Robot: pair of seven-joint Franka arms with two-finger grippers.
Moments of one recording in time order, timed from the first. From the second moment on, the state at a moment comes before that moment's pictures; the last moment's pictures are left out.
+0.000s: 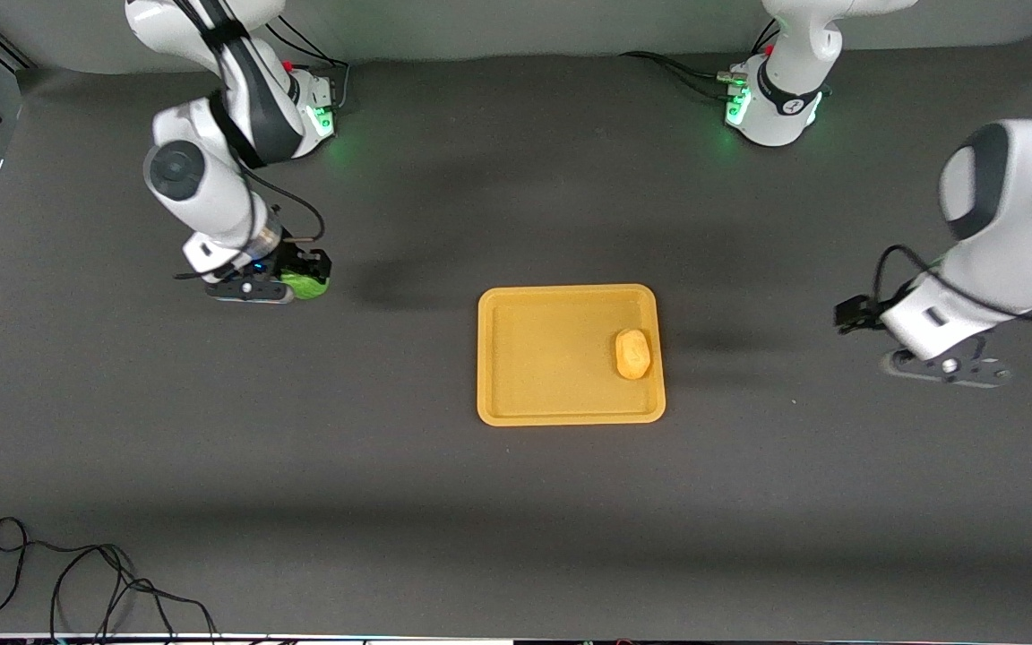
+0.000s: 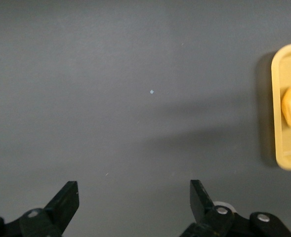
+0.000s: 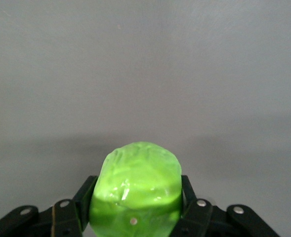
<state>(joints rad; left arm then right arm) 0.09 0.11 -0.11 -1.82 0.03 1.85 0.15 0.38 -0.12 -0.09 -2.34 0.01 2.13 0.39</state>
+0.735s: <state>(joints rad) 0.18 -0.01 -0.11 -1.79 -0.02 1.80 0.26 0.45 0.11 -0.09 -1.63 0.06 1.75 0.45</state>
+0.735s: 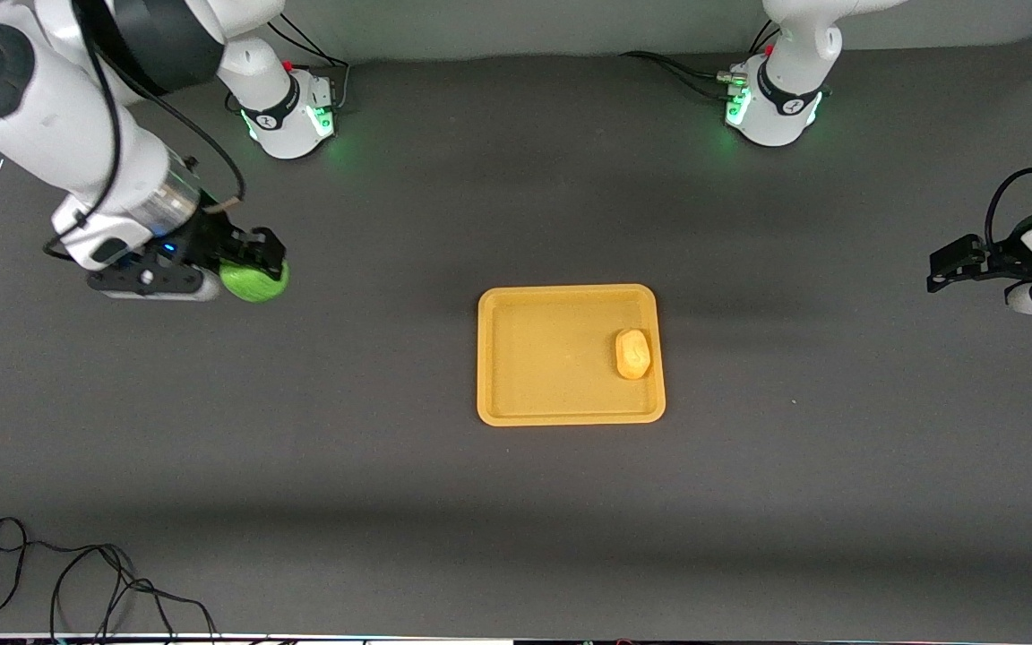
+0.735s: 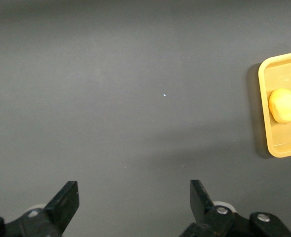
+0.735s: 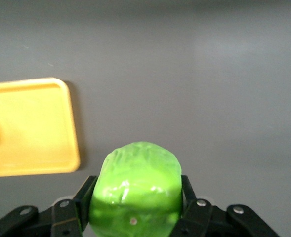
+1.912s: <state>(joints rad) 0.17 -0.02 -0.14 -1.74 -0.02 1.70 0.28 0.83 0.96 -0.08 -1.01 0.07 2.03 1.01</state>
